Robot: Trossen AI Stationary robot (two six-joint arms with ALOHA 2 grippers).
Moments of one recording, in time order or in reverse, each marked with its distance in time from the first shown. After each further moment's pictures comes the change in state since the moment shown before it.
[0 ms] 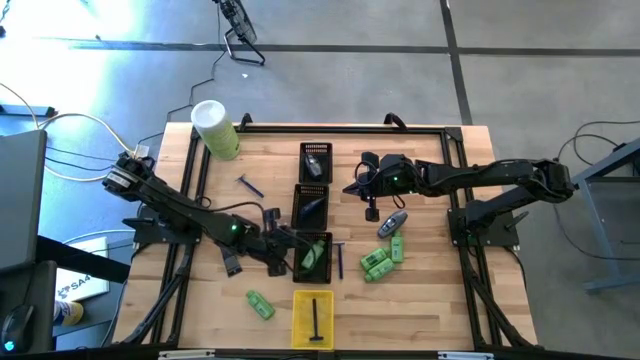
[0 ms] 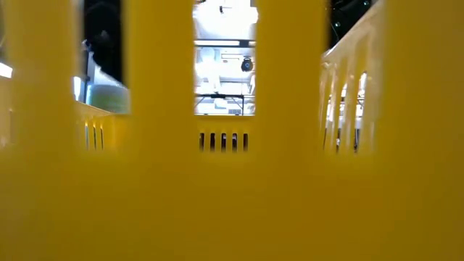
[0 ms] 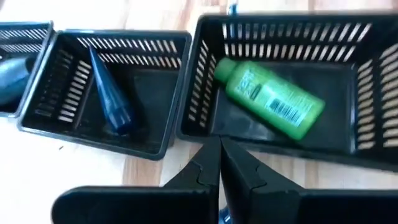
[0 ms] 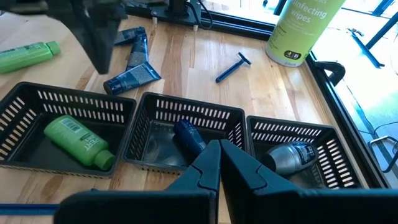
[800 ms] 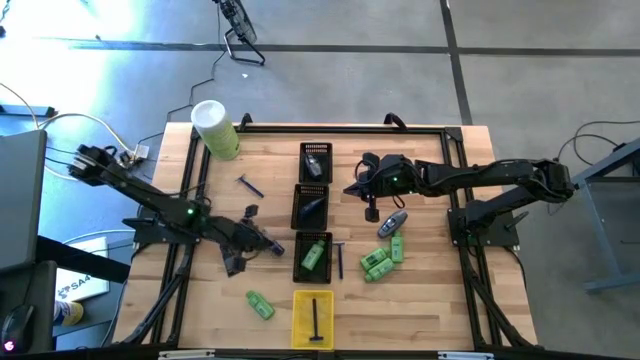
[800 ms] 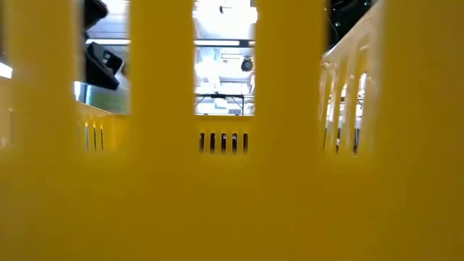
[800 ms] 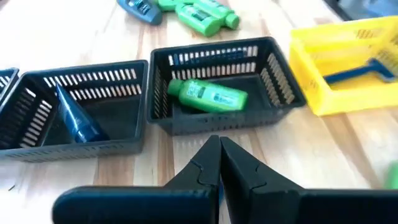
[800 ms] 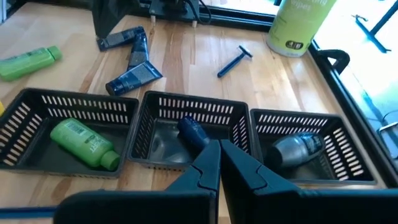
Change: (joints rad) left arm -0.008 -0.536 -0.548 0.476 0.220 0.244; right arm 0.001 0.000 0.000 -0.015 0.000 0.071
